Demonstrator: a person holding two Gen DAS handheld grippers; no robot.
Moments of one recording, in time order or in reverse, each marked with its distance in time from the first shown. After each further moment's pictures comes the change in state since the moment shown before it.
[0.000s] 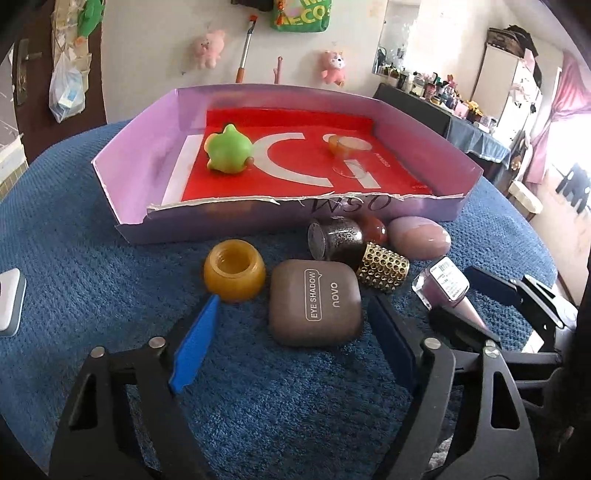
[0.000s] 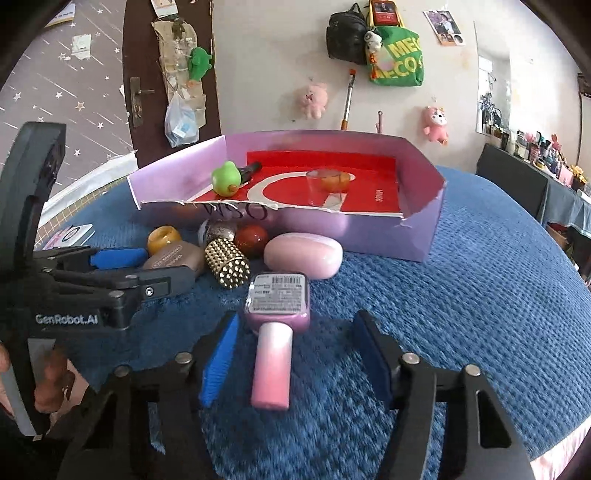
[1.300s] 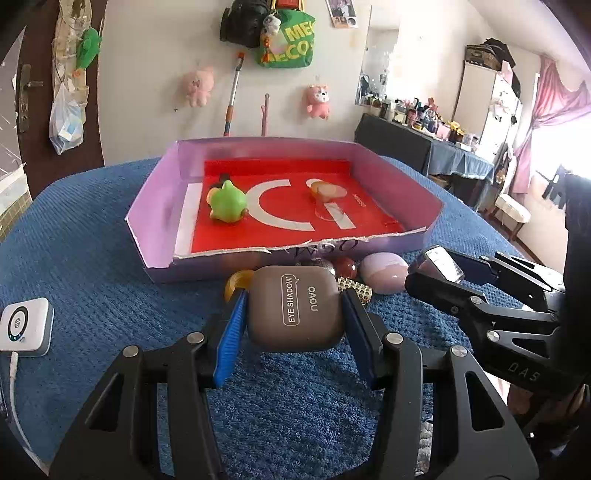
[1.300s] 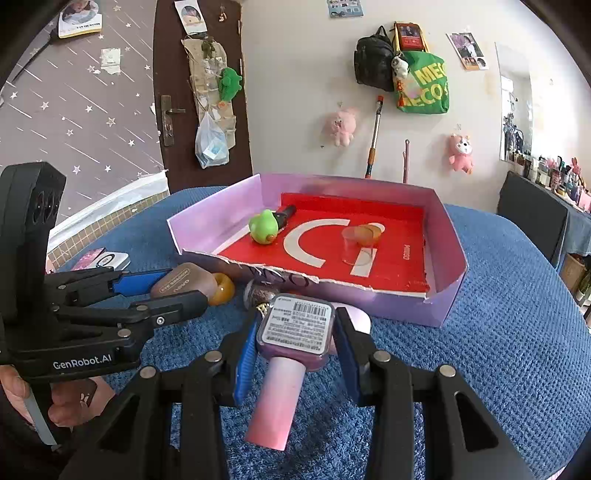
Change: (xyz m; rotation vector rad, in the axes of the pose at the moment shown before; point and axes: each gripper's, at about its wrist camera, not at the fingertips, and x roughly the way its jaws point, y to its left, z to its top) left arm -0.050 -0.002 0.006 0.038 -0.139 -0.040; right arm -0.032 0.012 0.038 -0.049 -0.072 0.097
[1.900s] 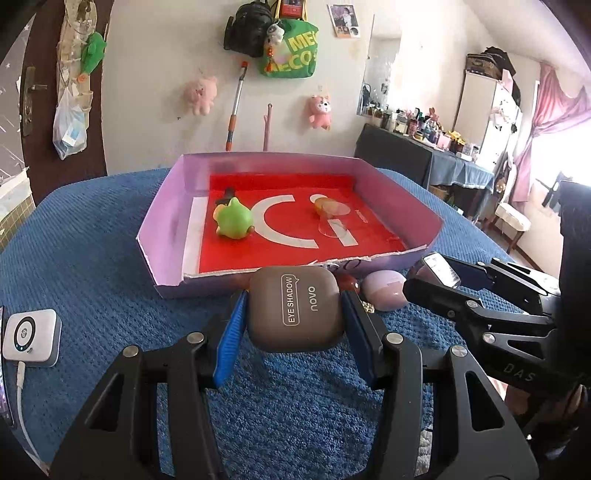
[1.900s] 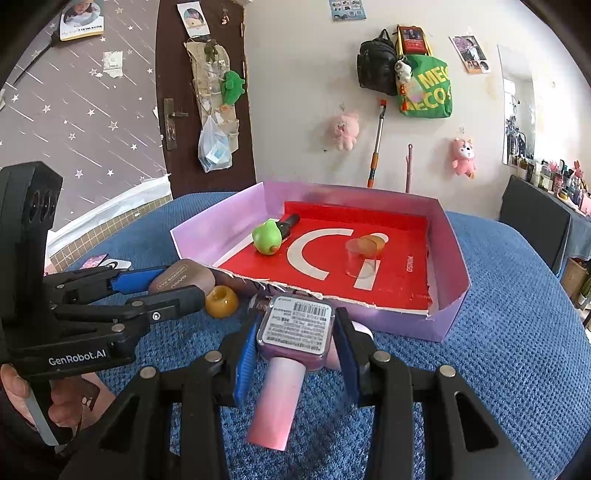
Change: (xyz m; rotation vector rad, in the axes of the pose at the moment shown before) left arm -0.007 0.006 0.010 -0.012 -0.035 0.000; right arm 0.001 0.002 0.011 -0.004 -0.007 0.006
